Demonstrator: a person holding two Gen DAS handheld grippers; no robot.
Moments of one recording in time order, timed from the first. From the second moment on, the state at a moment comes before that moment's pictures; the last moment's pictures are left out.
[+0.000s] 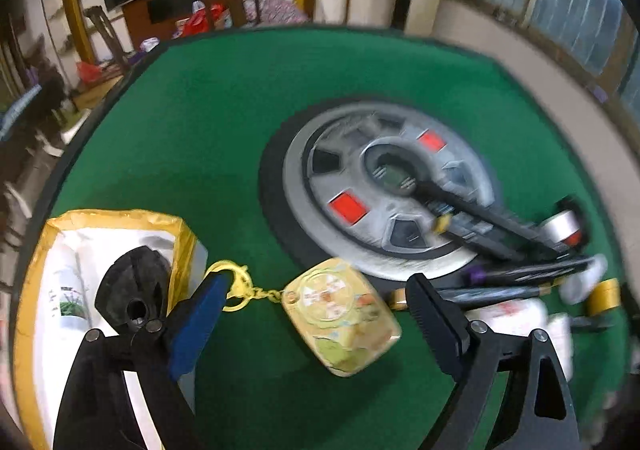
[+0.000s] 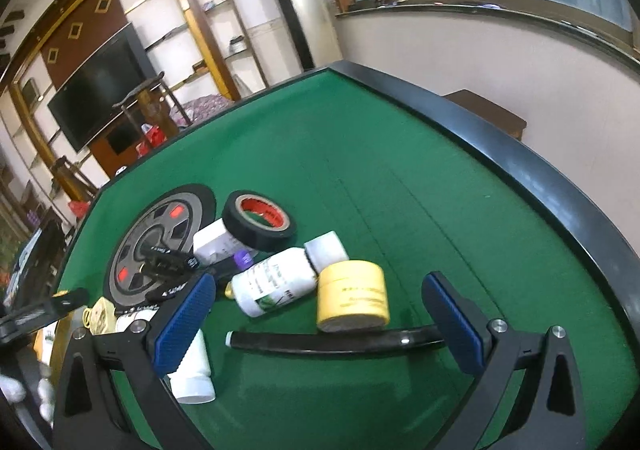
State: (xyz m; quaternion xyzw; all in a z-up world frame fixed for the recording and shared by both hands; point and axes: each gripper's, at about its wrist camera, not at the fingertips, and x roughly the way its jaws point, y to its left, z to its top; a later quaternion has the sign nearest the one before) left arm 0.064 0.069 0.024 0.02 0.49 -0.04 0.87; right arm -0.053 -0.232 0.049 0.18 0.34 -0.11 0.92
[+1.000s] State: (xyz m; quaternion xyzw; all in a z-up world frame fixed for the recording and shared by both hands) left arm -0.063 0.070 0.050 -0.03 0.43 -0.12 0.90; right arm -0.047 -0.215 0.046 0.14 0.35 -0.10 0.92
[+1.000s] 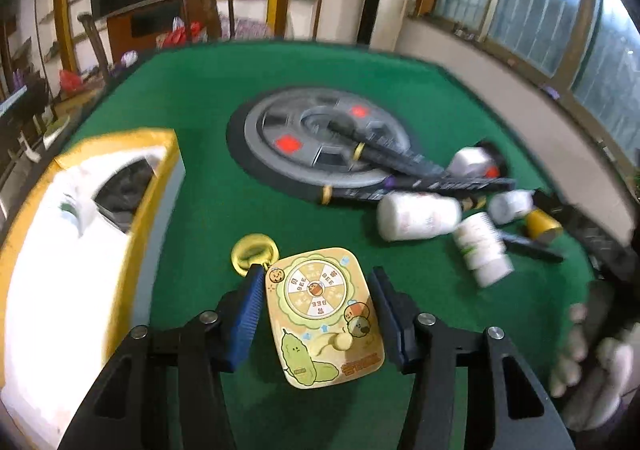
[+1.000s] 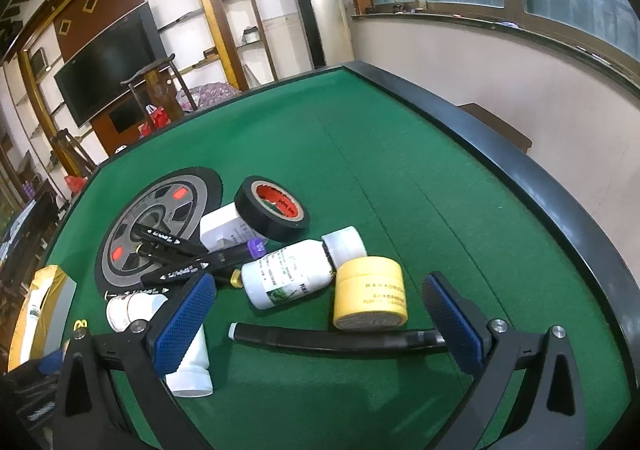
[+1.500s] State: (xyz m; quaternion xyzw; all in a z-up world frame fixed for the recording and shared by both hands) left arm -0.123 0.088 0.094 -0.09 0.37 -0.22 0.90; right arm -0.079 -0.172 0.049 0.05 0.38 -0.09 0.92
